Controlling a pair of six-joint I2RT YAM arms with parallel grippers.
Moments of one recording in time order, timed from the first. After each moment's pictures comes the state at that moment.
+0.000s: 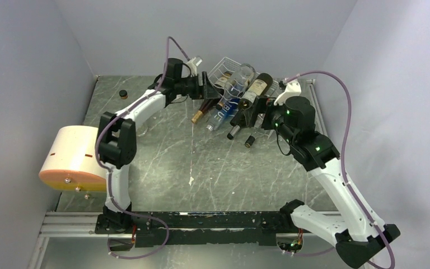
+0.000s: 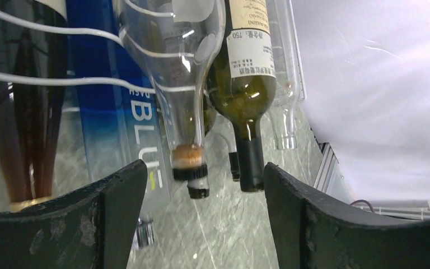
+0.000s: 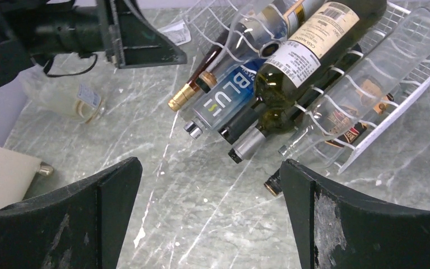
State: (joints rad) left arm -0.41 1.99 1.63 -0.08 0.70 -0.51; right arm 0.50 0.98 1.18 -0.51 0.15 0.32
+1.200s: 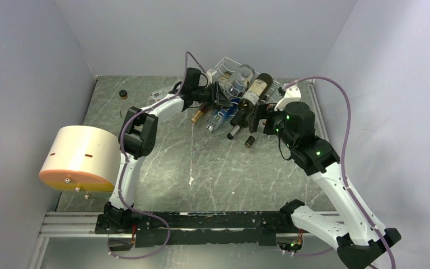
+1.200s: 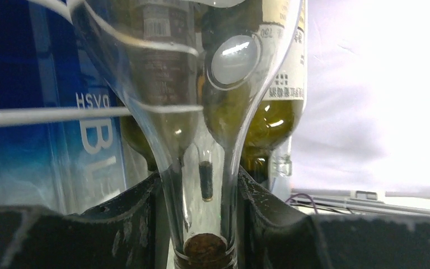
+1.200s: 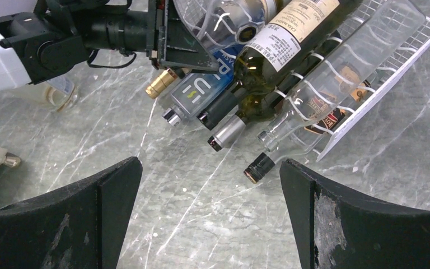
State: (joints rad) left arm -0.49 2.35 1.87 0.01 0.82 -0.77; right arm 0.50 0.91 1.12 -0.54 0.19 0.27
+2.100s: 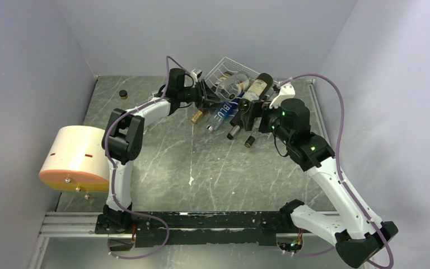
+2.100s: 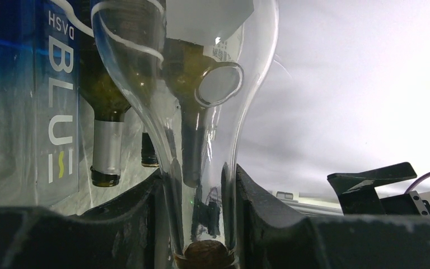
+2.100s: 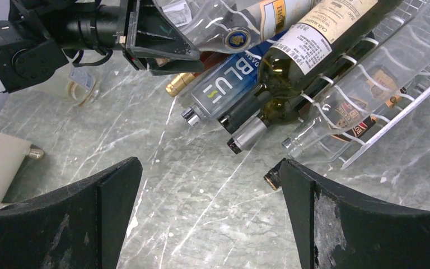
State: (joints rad) left arm -0.43 2.13 1.58 0.22 0.91 -1.11; right arm 0.50 0.96 1.12 -0.50 0.12 0.29
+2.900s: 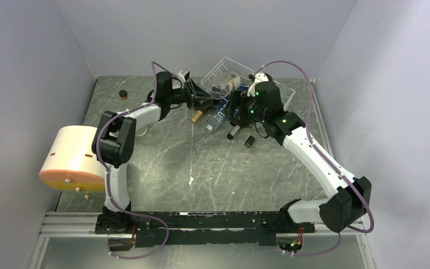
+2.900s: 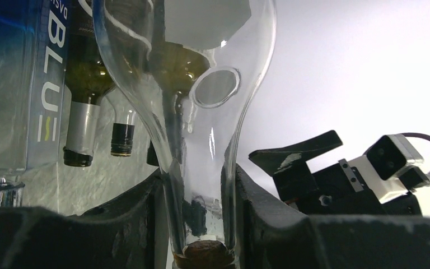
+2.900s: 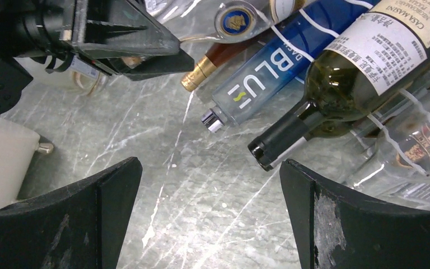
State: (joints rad) left arm -0.36 2.05 1.39 0.46 0.93 -1.36; right arm 0.50 1.29 1.22 -0.41 0.01 0.35
